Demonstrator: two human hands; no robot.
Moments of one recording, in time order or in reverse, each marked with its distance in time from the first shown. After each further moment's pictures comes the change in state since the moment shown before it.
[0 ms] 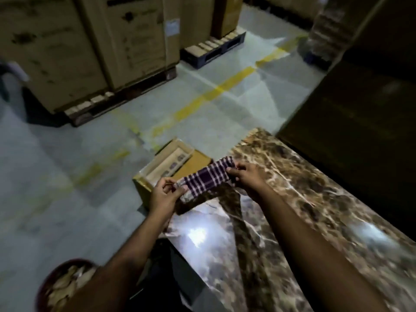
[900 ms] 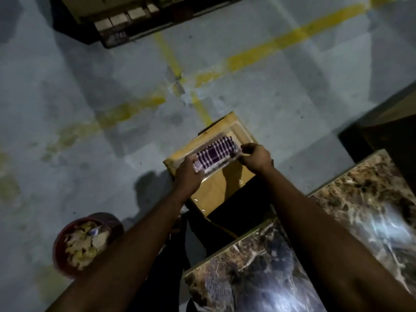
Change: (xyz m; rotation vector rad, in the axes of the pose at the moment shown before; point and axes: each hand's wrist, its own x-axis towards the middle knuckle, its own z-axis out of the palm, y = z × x) left_hand 0.274 -0.090 -0.066 0.592 0.112 -0.180; right_hand 0.279 0.019 0.202 -0.766 -0.186 0.045
